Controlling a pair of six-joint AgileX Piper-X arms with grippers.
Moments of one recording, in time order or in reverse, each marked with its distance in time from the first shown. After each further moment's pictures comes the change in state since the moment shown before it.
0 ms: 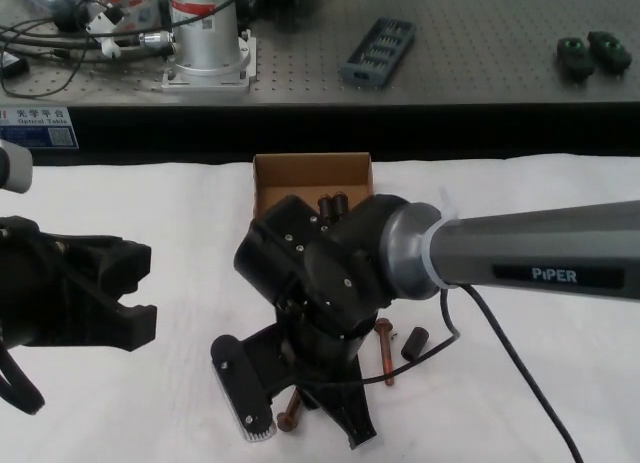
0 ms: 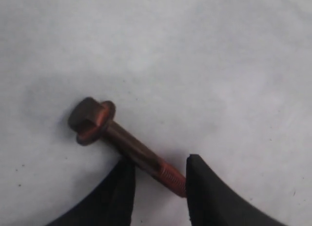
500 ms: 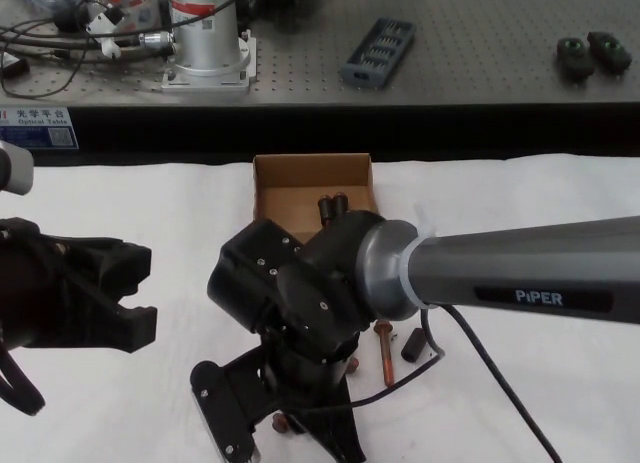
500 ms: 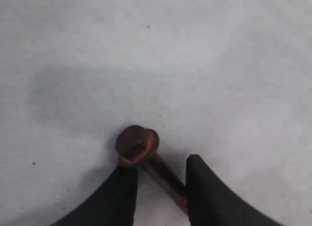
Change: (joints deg) left arm 0.0 0.0 0.0 0.4 0.0 0.0; right arm 2.9 0.0 -0.2 3.8 0.9 5.6
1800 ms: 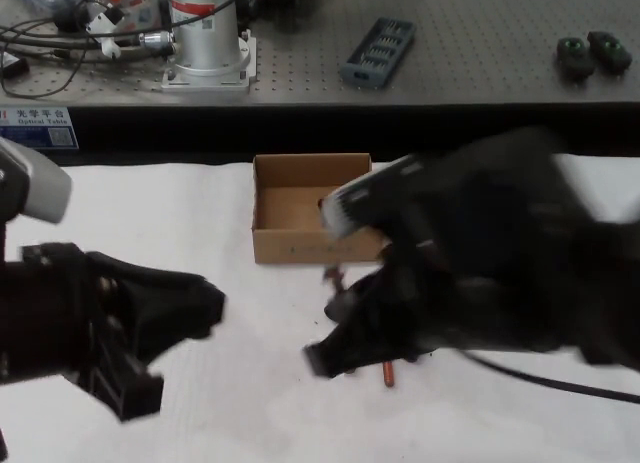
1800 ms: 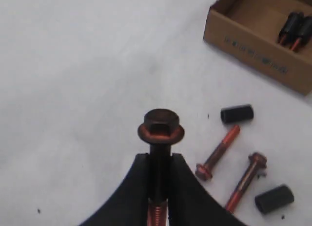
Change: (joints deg) left arm -0.5 1.5 0.6 -1.5 24.6 4.3; right arm -5.2 -40.1 29.4 -28.5 -3.2 74.2
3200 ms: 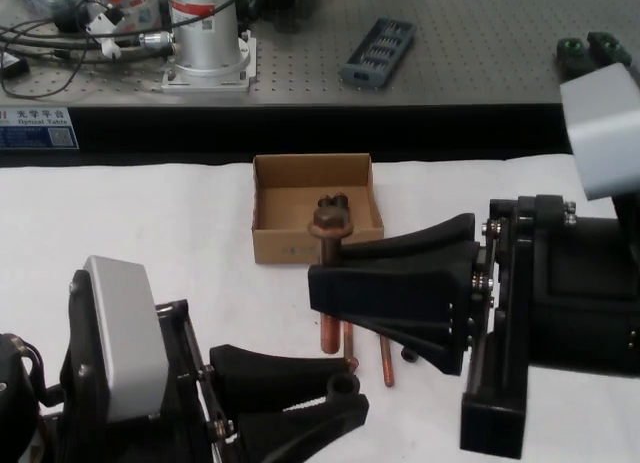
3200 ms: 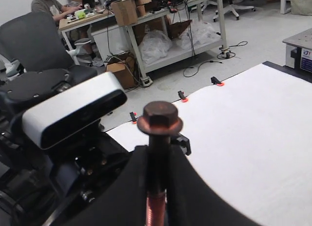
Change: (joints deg) left arm -24.9 0.8 15.2 -39.2 -9.6 -0.6; right arm 2.2 -22.3 9.4 -16.4 -26.5 2.9
